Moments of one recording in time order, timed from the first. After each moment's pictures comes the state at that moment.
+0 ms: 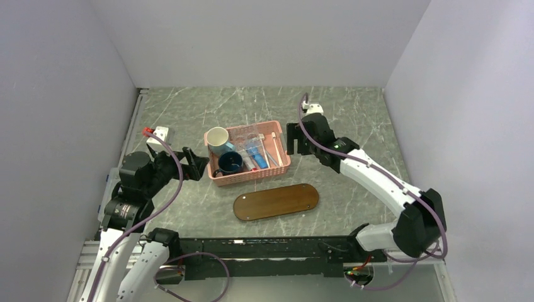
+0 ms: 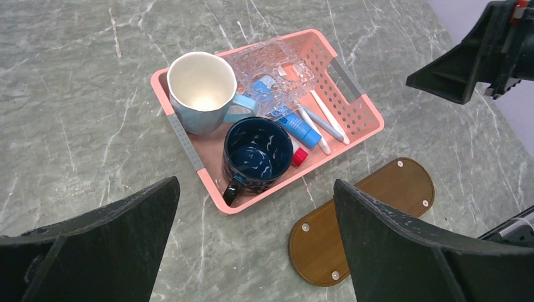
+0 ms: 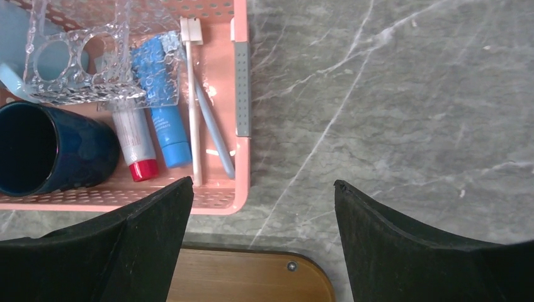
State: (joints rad) left arm -0.21 0.55 0.80 -0.52 0.23 -0.25; right arm 0.59 1.30 1.05 -0.42 0.25 0.36
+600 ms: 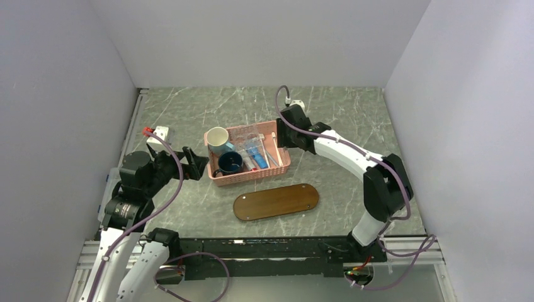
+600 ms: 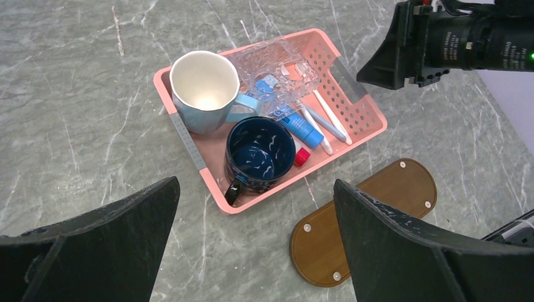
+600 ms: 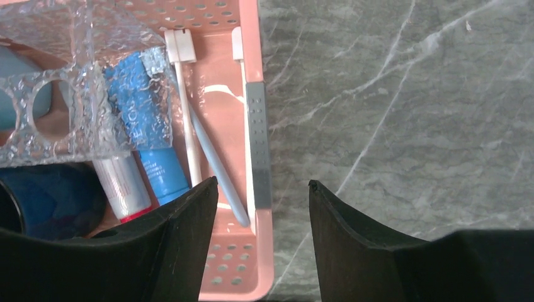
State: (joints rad) left arm -0.21 0.55 0.80 -0.52 0.22 -0.25; right arm 0.60 1.65 1.25 -0.42 0.24 0.42
